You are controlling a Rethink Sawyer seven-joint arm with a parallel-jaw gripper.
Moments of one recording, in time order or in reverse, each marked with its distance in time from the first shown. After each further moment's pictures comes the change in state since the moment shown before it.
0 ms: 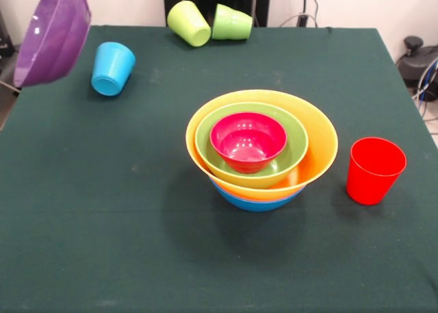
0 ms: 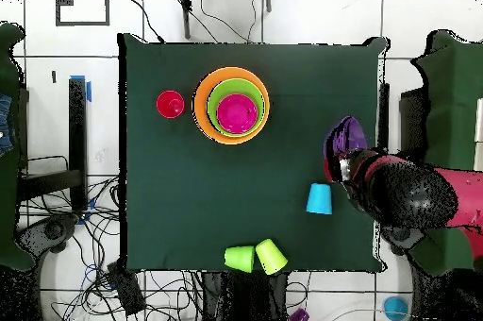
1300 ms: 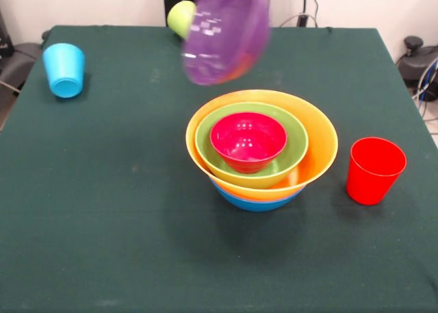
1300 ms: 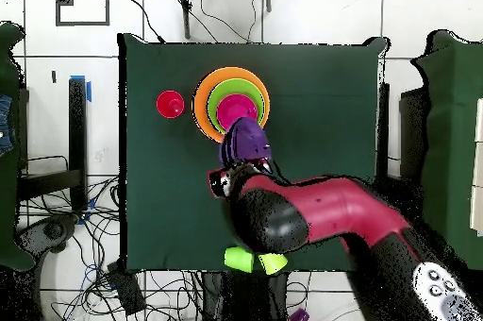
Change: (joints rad) arm 0.274 -0.147 0.044 0.307 0.188 -0.364 0.164
